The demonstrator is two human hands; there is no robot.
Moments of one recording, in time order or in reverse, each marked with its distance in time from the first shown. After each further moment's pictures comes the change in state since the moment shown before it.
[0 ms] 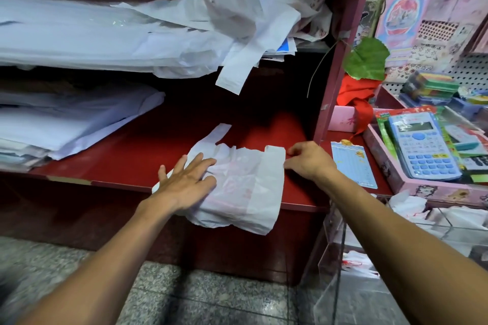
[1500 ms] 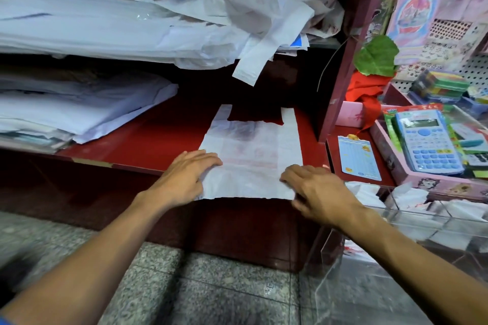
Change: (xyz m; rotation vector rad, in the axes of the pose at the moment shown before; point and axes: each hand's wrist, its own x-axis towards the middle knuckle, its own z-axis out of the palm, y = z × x) left_hand -0.024 -0.029 -0.007 0.043 0.170 0.325; right_hand -0.076 0.038 0.013 -0.619 0.103 -0.930
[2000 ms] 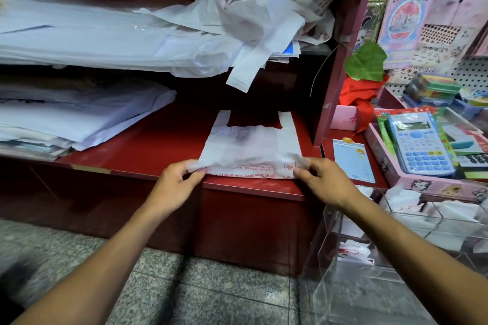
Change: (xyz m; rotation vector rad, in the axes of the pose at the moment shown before) left_hand -0.014 0.006 0.009 -0.617 0.358 -0.155; right_hand 0.006 0.022 -0.012 0.685 0.074 0.495
